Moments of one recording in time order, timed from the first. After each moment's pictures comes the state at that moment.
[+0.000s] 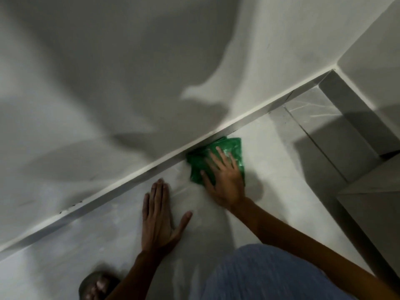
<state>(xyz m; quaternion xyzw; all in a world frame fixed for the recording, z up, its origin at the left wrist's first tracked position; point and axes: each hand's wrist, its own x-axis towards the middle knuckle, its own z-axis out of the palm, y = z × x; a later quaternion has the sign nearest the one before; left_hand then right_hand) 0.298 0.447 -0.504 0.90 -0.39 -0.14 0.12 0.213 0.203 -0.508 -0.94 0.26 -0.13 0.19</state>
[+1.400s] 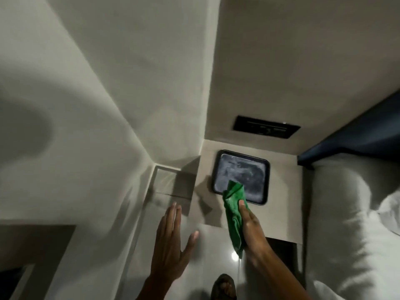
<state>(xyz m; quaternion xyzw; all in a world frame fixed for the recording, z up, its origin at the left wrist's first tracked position) 0.134 0.179 0.029 0.61 -0.71 -0.30 0.18 -0.111 0.155 0.092 -0.14 0.69 -0.38 0.60</state>
